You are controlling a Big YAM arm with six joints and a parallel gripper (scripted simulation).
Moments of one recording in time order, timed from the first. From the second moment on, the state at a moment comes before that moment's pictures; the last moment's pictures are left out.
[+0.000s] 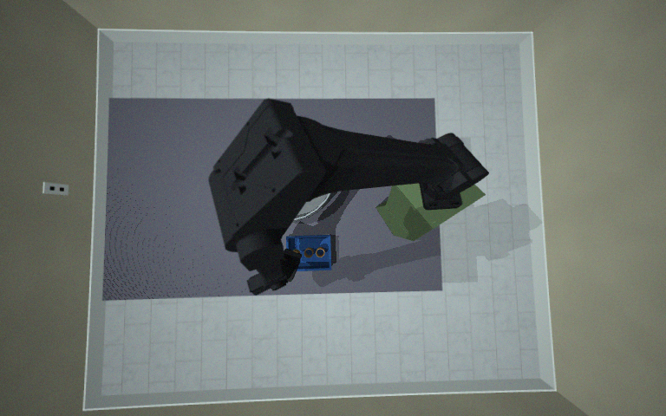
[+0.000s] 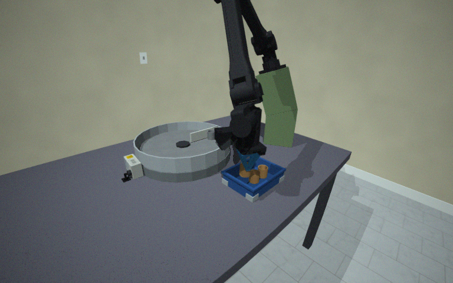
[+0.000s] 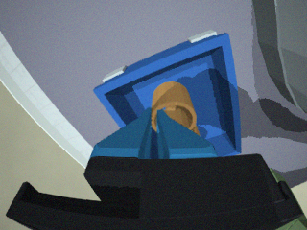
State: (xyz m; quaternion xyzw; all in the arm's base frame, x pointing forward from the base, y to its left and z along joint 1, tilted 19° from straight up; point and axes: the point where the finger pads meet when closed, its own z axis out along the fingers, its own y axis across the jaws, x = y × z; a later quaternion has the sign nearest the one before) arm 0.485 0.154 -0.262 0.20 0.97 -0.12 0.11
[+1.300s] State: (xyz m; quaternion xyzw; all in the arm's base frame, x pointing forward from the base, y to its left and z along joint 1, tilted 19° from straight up) arm 0.483 0.155 -0.263 0.20 0.97 -0.12 0.11
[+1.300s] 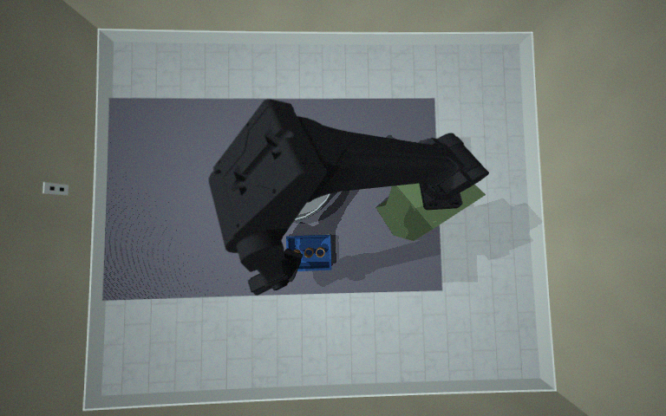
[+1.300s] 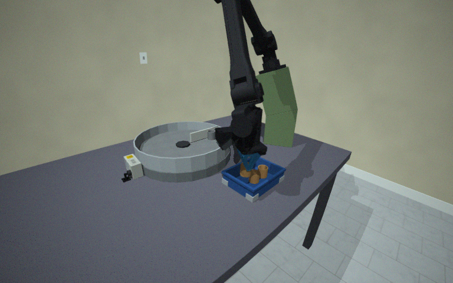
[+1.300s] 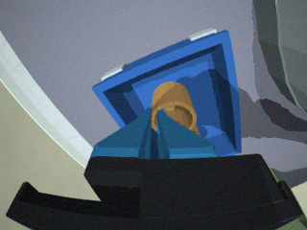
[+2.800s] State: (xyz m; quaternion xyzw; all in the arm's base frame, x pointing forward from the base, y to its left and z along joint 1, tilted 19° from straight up) arm 0.478 0.149 -0.276 0.20 0.97 -0.12 0.11
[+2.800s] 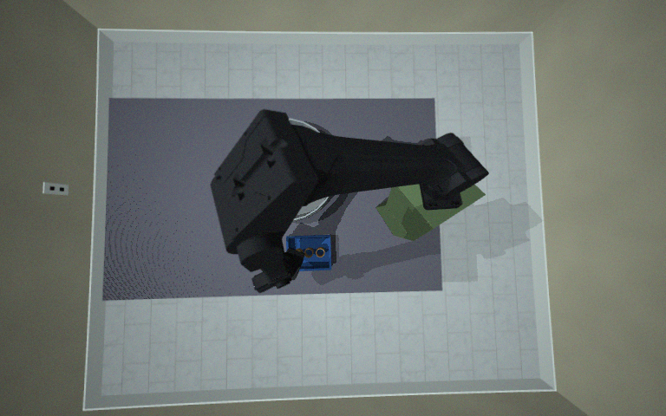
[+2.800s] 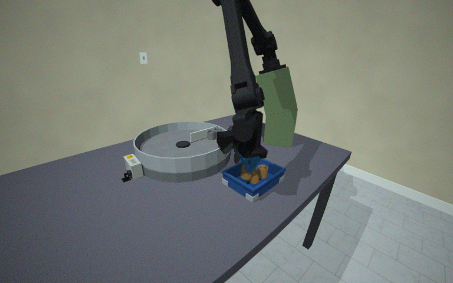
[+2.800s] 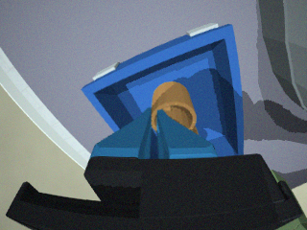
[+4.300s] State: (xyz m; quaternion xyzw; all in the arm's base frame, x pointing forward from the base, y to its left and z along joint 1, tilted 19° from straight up) arm 0.486 0.143 -0.303 0.20 0.97 -0.12 0.11
